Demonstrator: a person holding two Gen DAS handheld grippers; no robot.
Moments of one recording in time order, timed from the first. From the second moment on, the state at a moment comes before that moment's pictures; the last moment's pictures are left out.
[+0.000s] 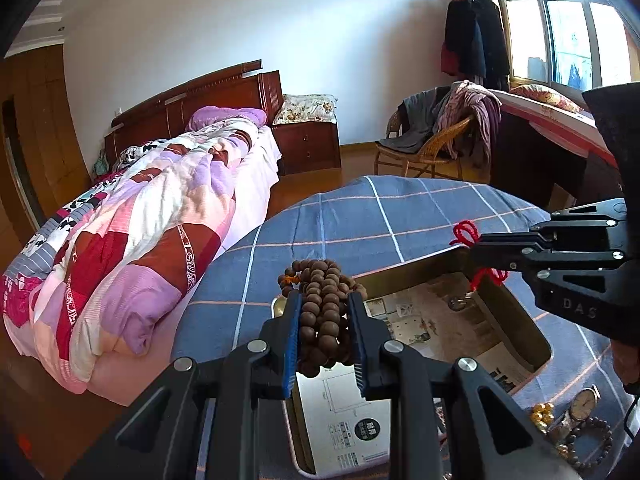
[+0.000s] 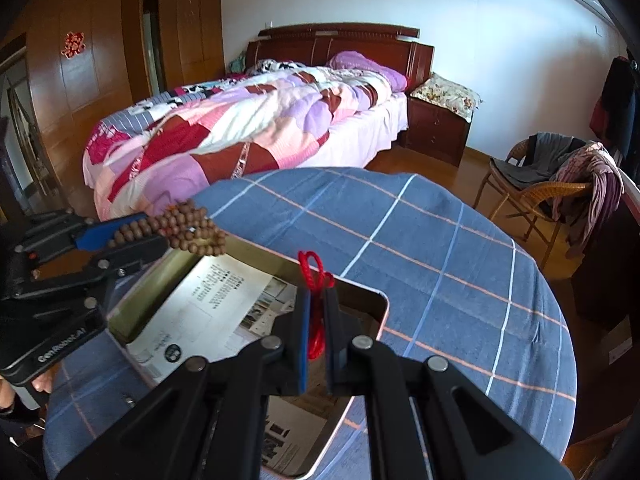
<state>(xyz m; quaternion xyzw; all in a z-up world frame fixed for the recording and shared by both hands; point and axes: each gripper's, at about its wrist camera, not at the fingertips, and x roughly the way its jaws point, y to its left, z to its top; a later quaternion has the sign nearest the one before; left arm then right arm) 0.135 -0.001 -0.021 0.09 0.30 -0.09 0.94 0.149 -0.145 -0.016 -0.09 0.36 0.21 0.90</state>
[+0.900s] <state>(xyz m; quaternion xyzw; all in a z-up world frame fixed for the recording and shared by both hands) 0.121 0.002 -0.032 0.12 0.28 -0.04 0.95 0.134 -0.165 -0.033 -0.08 0.37 0.18 0.91</state>
